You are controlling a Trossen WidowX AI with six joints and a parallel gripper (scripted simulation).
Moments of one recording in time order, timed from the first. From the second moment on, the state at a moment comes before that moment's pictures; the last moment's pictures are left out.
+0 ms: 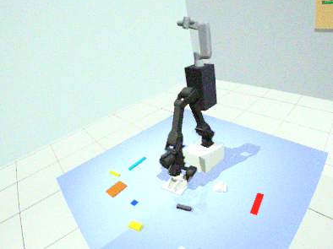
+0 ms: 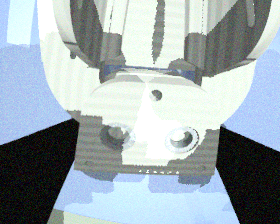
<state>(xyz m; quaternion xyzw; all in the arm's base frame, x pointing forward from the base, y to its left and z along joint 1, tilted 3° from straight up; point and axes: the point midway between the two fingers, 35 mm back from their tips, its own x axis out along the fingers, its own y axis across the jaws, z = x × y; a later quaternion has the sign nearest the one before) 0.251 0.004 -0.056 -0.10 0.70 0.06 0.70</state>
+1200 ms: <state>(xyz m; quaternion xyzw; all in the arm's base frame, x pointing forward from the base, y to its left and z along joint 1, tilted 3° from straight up) 0.251 0.004 -0.057 -0.10 0.70 0.06 0.70</state>
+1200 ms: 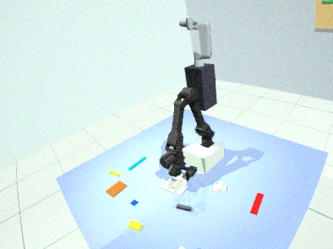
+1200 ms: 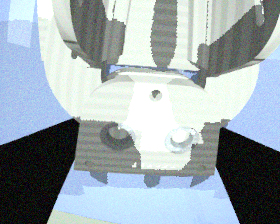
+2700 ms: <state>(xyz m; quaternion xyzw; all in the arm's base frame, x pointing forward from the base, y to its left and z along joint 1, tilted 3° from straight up) 0.250 0.004 -0.056 -0.10 0.70 0.06 0.70</state>
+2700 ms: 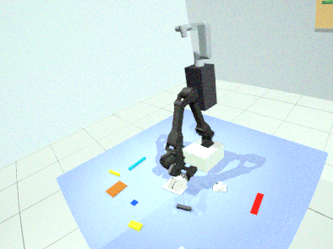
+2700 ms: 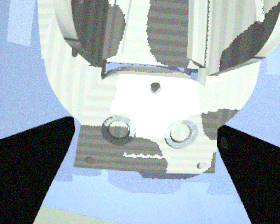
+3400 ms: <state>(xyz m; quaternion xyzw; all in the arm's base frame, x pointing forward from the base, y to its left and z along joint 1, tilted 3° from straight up) 0.236 0.010 0.034 -0.10 0.70 0.07 0.70</state>
